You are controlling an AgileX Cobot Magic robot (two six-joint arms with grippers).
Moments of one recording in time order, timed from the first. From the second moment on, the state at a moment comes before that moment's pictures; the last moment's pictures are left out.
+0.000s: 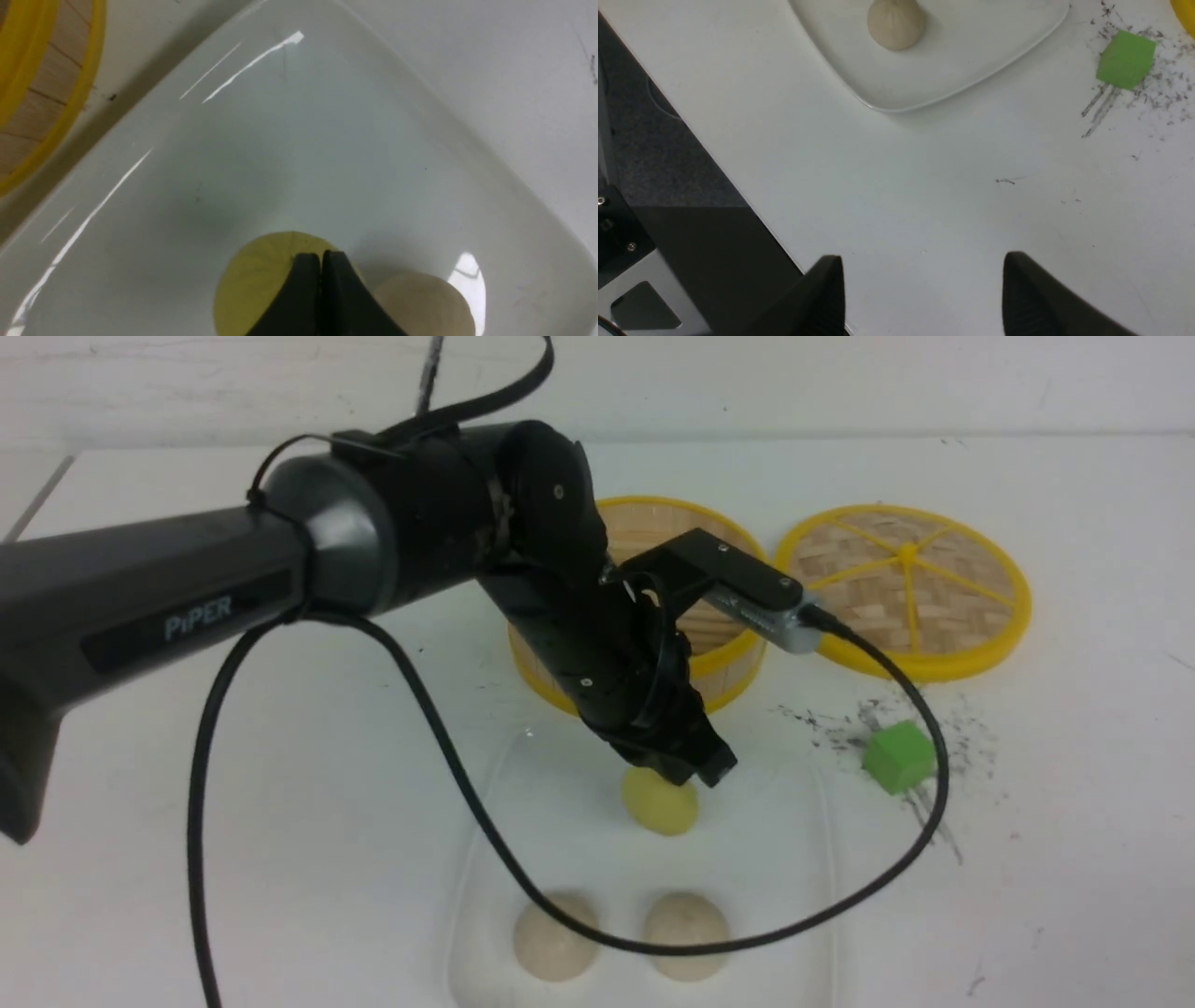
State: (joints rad) right arm 0.60 0.43 -0.80 0.18 1.26 -0.24; left arm -0.63 1.88 -1.49 -0.35 0.88 0.52
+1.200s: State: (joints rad) right arm 0.60 0.42 -0.80 0.22 1.26 -0.26; left arm -0.61 1.88 -1.31 -0.40 0.76 0.58
